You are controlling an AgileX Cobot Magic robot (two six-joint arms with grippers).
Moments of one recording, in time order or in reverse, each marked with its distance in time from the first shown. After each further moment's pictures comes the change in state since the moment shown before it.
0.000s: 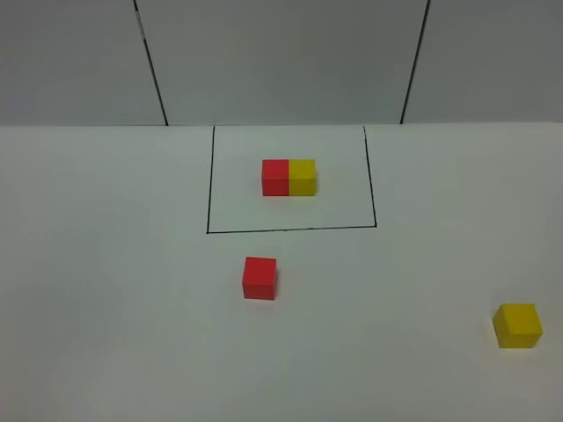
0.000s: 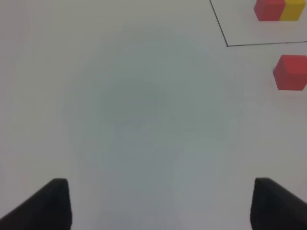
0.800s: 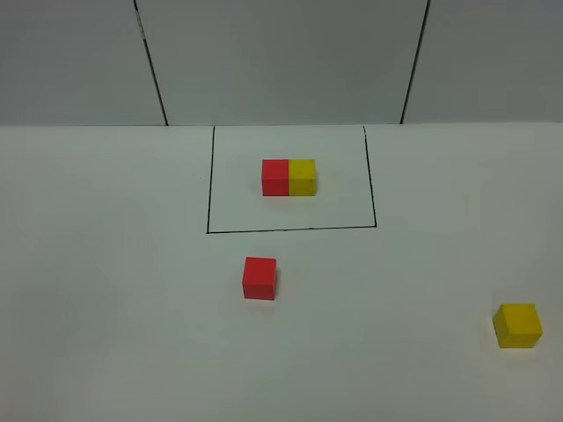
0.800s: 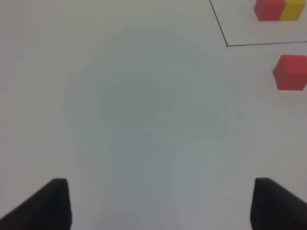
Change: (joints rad) left arm 0.000 0.000 0.000 0.000 0.000 0.001; right arm 0.000 0.000 0.000 0.000 0.000 0.000
